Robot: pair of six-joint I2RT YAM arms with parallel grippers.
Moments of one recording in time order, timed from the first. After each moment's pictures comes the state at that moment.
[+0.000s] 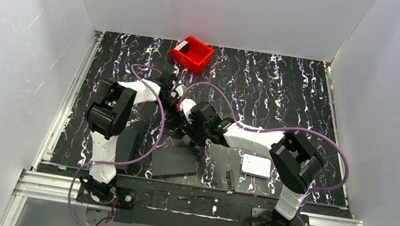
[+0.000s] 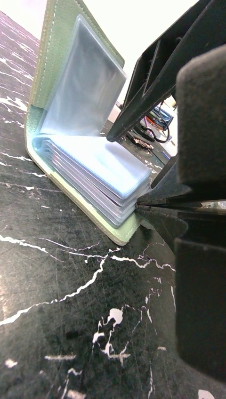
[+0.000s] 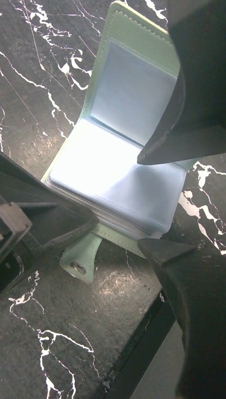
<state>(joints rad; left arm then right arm) -0.35 2.01 1.22 -0.50 0.67 -0.52 0.96 1.80 1.10 -0.15 0.13 -0.16</state>
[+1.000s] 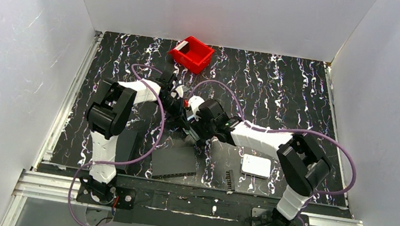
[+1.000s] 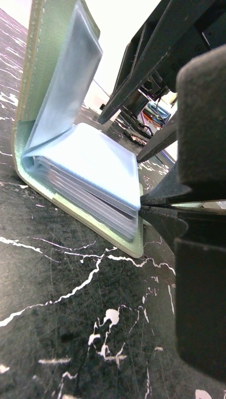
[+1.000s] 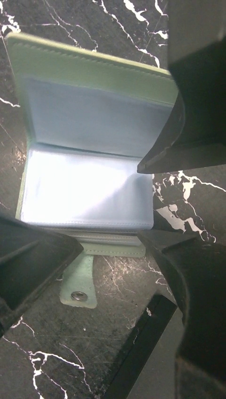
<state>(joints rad) -0.35 2.01 1.23 -0.52 0.67 -0.50 0.91 1.75 1.06 -0.16 0.09 -0.13</state>
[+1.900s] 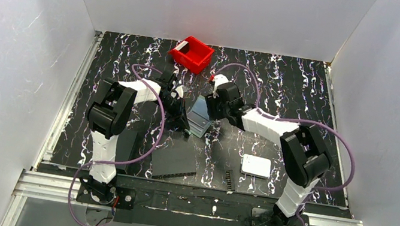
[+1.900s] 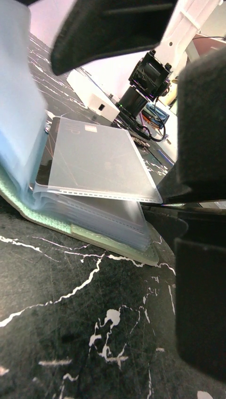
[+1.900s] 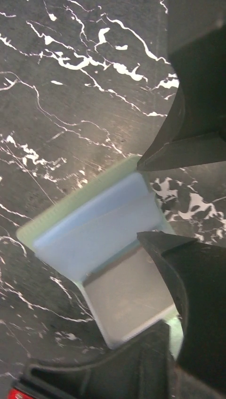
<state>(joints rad) -0.35 2.02 1.24 -0.53 0.67 -0.49 0.71 1.79 1.12 -0.06 0.08 0.10</state>
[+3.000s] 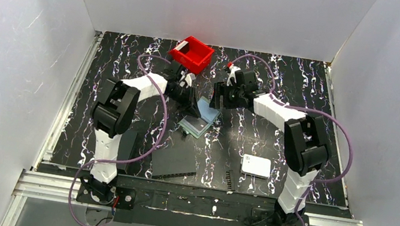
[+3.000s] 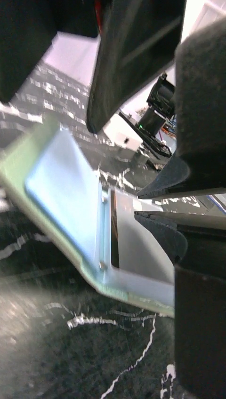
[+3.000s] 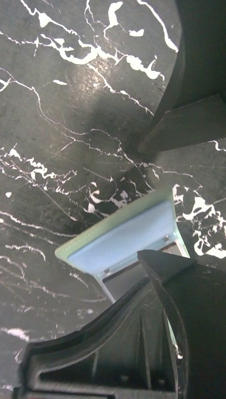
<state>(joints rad) -0.39 2.03 1.41 -0.48 0.67 -0.59 0.53 1.89 1.31 -0.21 -0.25 0.24</state>
